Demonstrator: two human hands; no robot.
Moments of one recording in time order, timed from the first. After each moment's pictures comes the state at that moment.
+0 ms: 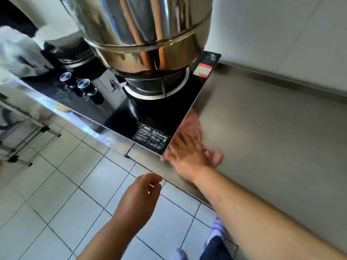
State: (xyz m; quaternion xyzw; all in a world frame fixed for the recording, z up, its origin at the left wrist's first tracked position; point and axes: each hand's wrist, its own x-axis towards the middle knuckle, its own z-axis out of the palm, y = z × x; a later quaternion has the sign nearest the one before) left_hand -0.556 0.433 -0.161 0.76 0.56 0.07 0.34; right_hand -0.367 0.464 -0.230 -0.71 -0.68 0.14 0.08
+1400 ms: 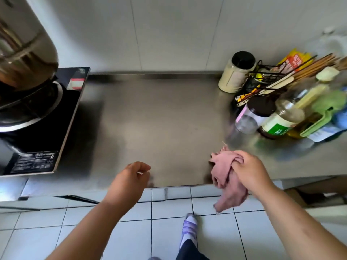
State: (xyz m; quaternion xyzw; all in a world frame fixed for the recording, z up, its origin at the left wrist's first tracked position) left_hand -0.429 0.343 -0.153 0.86 0.33 -0.02 0.40; right_hand -0.256 0.085 -0.145 -0.93 -0.11 0.13 0.32
